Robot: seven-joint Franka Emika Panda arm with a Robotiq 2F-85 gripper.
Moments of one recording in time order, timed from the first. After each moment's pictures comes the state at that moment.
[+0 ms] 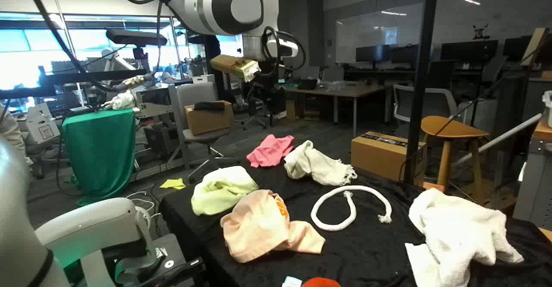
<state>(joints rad) 0.19 -0.23 0.16 -2.33 0.20 2.20 0.08</state>
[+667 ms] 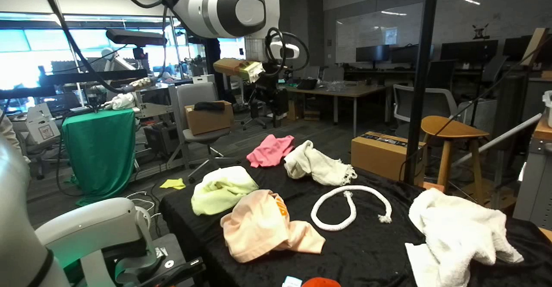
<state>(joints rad) 0.19 -0.19 0.17 -2.31 0.15 2.20 0.08</state>
